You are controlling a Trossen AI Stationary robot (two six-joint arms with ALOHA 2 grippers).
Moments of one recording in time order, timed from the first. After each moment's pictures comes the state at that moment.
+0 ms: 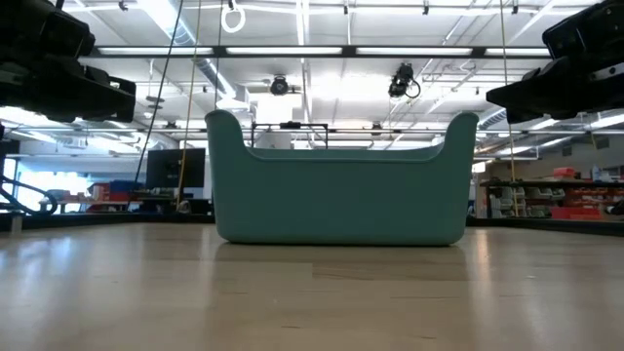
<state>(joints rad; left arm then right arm) -0.21 0.22 0.01 0.06 -0.06 0.17 0.10 0.25 0.01 0.17 0.08 -0.13</state>
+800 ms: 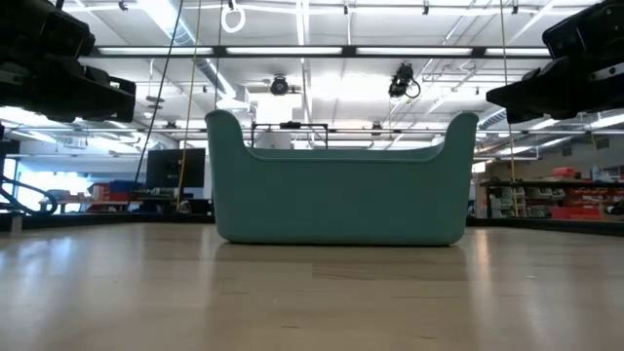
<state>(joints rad) -0.21 0.22 0.01 0.06 -0.06 0.17 0.10 0.25 0.01 0.17 0.08 -0.13</state>
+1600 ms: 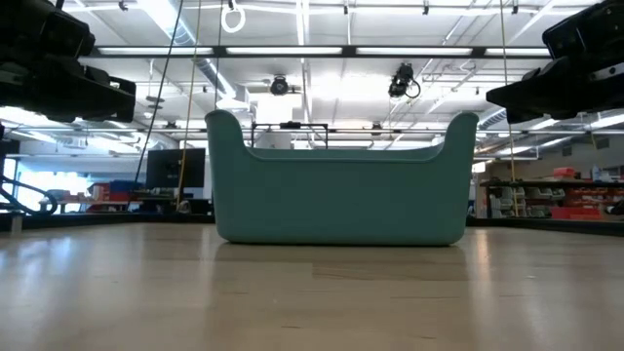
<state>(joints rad) -0.21 0.22 0.01 0.06 -0.06 0.17 0.10 0.25 0.01 0.17 0.08 -0.13</state>
